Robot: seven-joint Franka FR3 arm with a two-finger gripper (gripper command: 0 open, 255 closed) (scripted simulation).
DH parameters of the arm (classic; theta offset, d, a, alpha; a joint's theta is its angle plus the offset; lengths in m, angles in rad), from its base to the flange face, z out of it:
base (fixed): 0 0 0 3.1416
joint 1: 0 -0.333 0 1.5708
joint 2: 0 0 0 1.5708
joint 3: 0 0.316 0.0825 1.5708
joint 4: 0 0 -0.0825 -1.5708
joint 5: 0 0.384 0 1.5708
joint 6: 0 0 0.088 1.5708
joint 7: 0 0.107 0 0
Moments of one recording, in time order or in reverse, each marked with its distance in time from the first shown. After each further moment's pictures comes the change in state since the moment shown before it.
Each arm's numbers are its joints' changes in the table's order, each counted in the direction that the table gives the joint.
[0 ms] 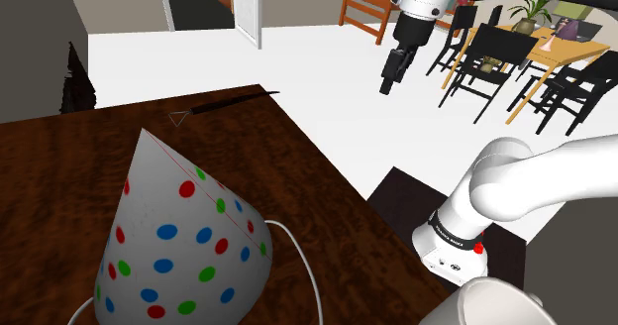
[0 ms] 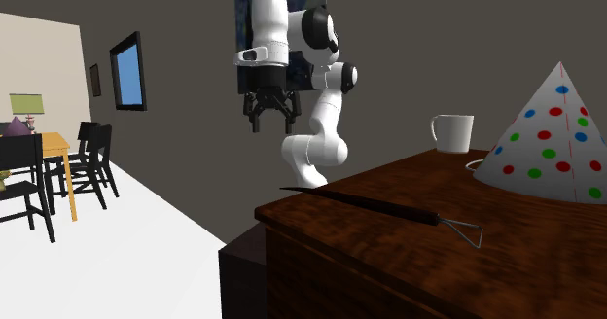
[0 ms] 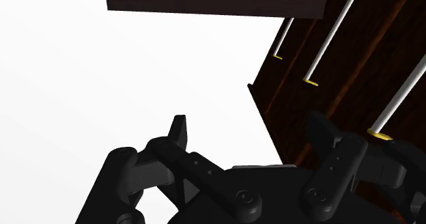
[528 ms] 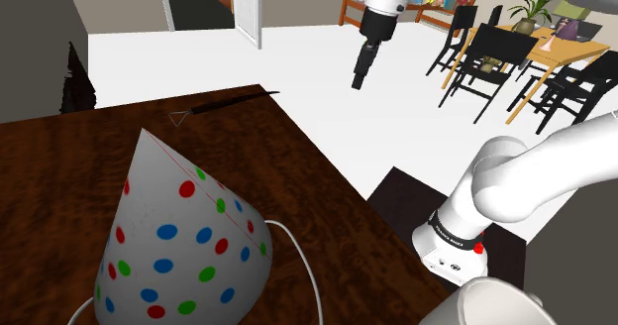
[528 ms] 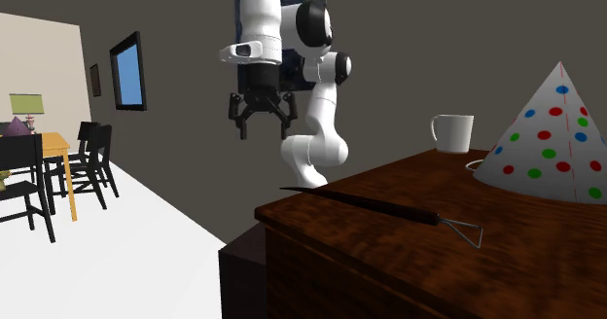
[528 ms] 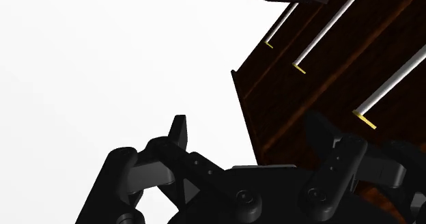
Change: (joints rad) arm -0.076 0.216 -0.019 0.118 -0.001 0.125 -0.188
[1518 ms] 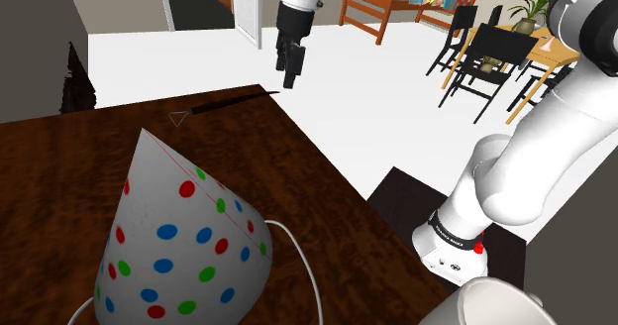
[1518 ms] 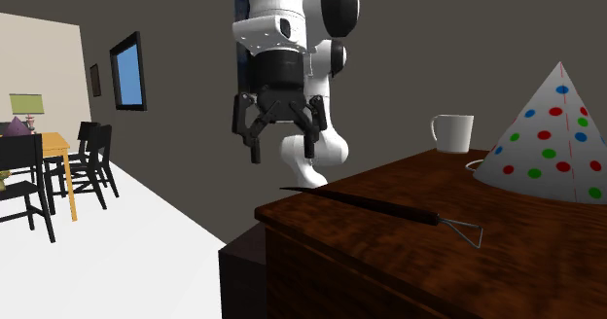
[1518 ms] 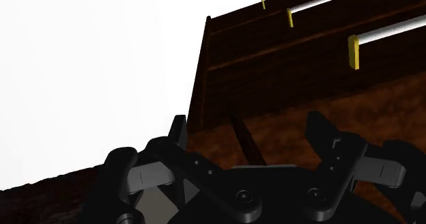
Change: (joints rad) arm -0.163 0.461 0.037 0.386 0.044 0.135 -0.445
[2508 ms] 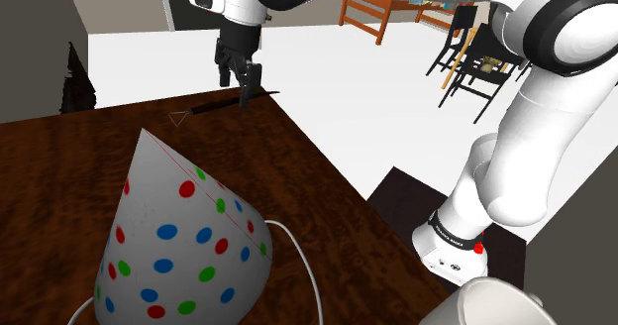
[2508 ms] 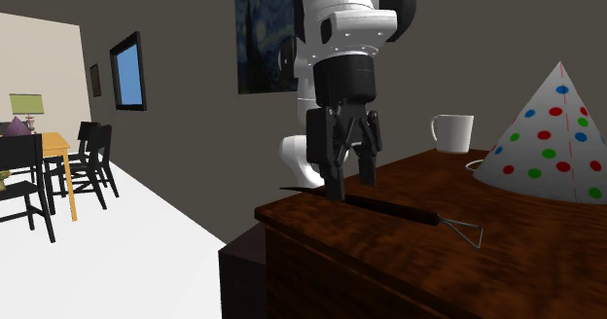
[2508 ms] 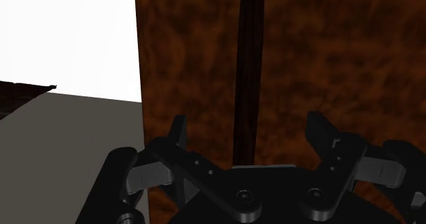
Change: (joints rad) arm -0.085 0.242 0.085 0.226 0.007 0.047 -0.256
